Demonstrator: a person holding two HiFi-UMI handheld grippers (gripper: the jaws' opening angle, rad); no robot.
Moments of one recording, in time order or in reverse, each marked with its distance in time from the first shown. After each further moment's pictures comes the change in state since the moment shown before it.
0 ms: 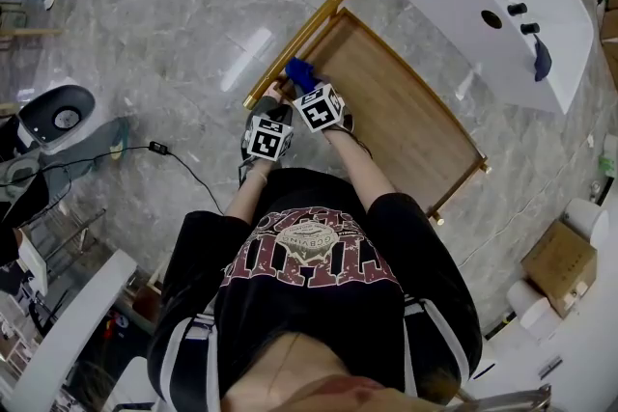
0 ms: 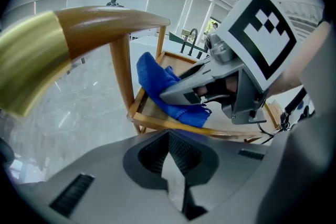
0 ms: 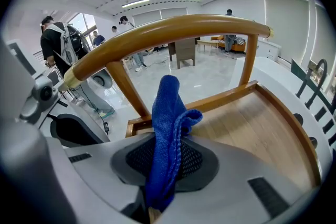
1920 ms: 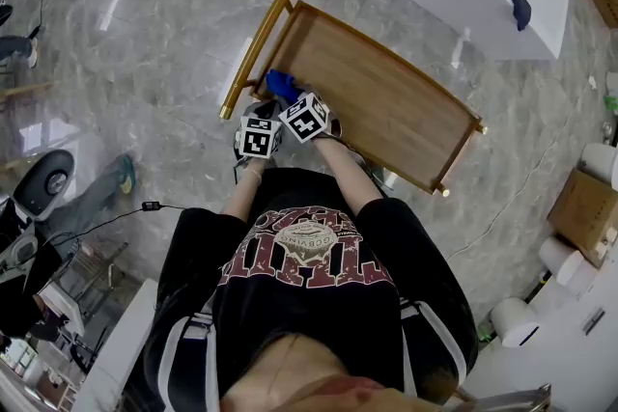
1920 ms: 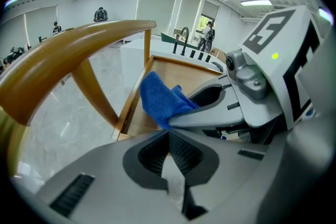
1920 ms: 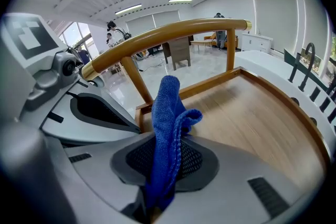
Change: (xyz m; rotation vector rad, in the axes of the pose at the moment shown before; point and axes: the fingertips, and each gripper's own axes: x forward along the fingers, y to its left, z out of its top) left arm 0.008 -0.024 0.028 0.096 -0.006 0.000; right arm -0.027 0.007 -0.035 0.092 -0.036 0.006
